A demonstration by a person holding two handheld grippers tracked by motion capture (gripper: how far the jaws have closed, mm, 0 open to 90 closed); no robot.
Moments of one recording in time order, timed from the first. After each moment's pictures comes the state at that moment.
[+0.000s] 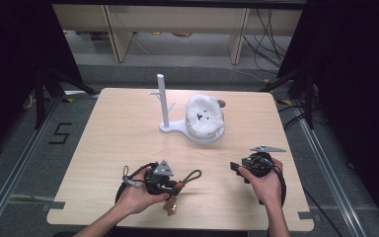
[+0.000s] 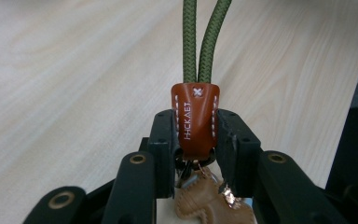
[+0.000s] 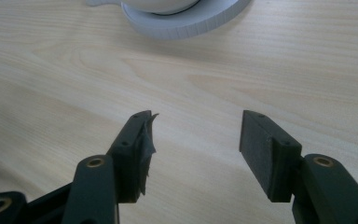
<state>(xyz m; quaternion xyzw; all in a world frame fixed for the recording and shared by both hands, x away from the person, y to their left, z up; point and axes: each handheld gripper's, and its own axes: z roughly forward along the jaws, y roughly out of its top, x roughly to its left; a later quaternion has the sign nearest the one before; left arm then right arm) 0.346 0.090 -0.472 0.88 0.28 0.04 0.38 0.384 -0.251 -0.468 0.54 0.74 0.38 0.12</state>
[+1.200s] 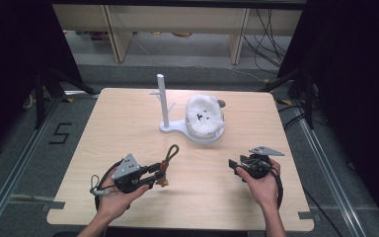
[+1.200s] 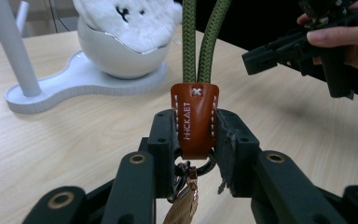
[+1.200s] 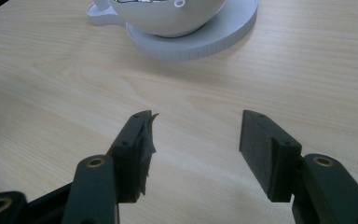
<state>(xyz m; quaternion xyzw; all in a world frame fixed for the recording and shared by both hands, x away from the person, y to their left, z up) 0.335 0.148 -0.461 0.75 0.32 0.14 0.57 0.381 -0.244 -0.474 0.52 0.73 0.42 0.15</state>
